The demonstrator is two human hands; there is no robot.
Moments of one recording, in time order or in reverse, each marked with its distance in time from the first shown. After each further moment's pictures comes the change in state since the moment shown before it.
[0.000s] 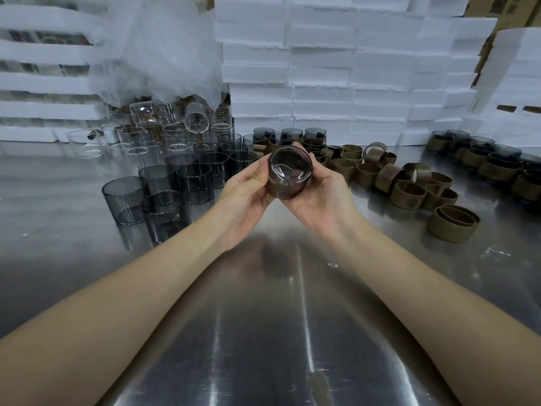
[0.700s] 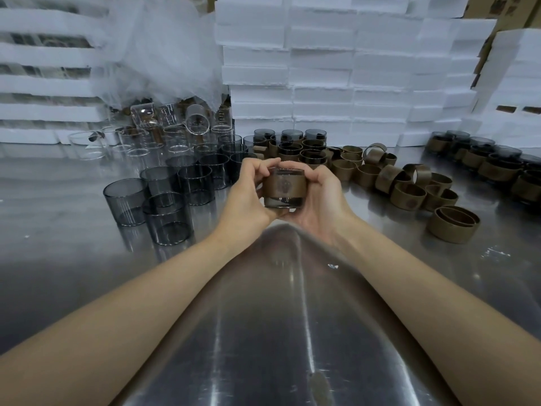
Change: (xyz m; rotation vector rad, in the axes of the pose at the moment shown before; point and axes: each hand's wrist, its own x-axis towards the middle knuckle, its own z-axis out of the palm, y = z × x) left_hand -0.009 -0.011 0.003 0.685 0.079 0.345; right_hand -0.008 0.001 -0.003 -0.373 0.050 0.060
